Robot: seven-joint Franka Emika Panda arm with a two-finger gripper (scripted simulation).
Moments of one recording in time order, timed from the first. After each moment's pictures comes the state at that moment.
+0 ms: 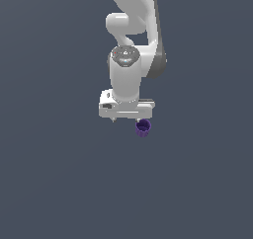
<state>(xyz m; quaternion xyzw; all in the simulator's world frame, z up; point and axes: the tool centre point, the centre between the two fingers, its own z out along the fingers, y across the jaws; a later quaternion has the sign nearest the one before) -0.007 -0.003 0.166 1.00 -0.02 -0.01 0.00</state>
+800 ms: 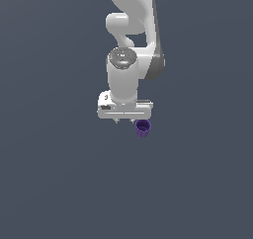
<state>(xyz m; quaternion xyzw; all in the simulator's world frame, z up) -0.006 -0.008 0.162 1.00 -0.01 -0.02 0.00</state>
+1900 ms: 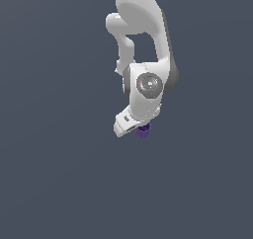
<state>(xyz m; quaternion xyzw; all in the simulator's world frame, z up) -0.005 0.041 0.120 0.96 0.27 -0.10 0.00</state>
